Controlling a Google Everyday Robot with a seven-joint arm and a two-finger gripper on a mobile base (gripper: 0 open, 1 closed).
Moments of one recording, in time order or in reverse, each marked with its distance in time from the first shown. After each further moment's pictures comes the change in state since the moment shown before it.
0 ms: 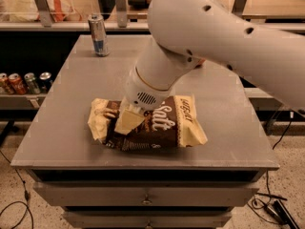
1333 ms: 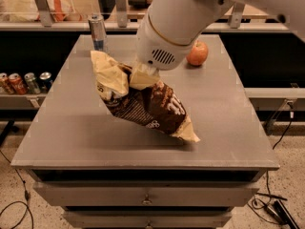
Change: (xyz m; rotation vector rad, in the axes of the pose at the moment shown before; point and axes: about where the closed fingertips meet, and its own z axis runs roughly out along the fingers) arm -0.020 -0.024 -0.104 0.227 0.031 -0.105
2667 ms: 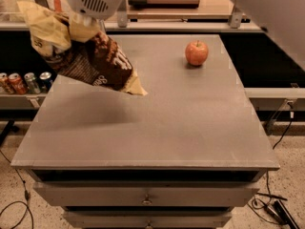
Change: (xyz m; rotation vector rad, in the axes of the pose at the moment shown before) arm -0.131 -0.054 -0.010 0.141 -0.099 -0.257
